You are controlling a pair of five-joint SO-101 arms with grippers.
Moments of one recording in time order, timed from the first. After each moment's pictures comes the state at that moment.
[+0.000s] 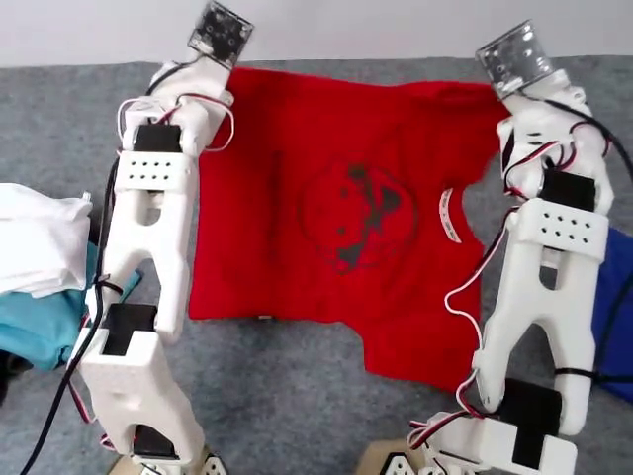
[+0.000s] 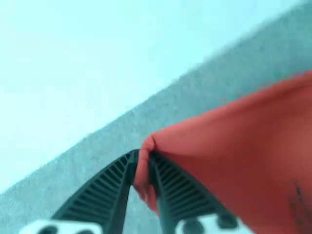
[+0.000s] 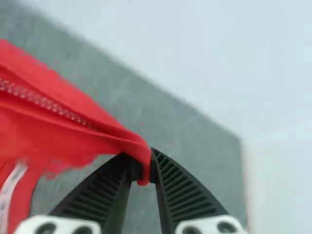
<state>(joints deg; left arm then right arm) -1.3 21.1 -15.4 43.1 -25.5 13.4 -7.0 6.0 37.3 44.5</state>
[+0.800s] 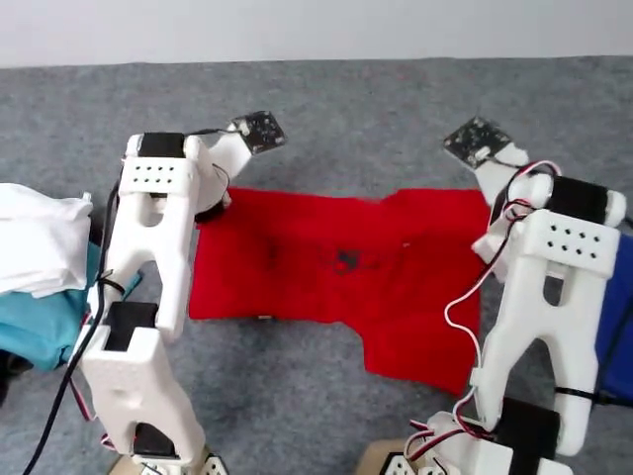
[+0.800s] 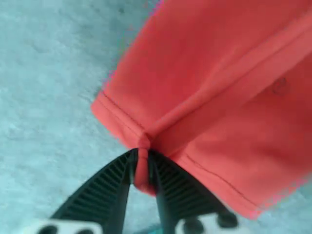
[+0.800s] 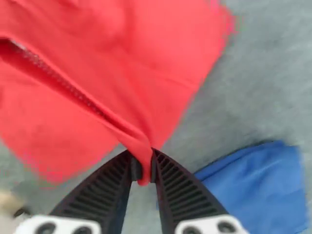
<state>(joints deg) -1.2 22.6 -12.7 82.6 -48.3 13.5 -12.4 6.0 90.5 51.6</state>
